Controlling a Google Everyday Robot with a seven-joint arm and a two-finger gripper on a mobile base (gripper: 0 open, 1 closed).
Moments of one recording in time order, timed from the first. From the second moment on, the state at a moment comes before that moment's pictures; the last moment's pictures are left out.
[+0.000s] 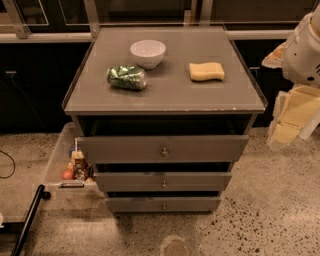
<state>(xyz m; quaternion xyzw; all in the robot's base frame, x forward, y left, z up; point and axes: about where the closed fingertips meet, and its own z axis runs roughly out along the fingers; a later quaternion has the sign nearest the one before) 0.438 -0.216 0.977 -0.60 0.78 -0.04 0.16</state>
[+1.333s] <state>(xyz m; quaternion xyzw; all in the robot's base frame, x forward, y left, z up) 0.483 -0.194 0.954 -0.66 0.71 -0.04 0.25</state>
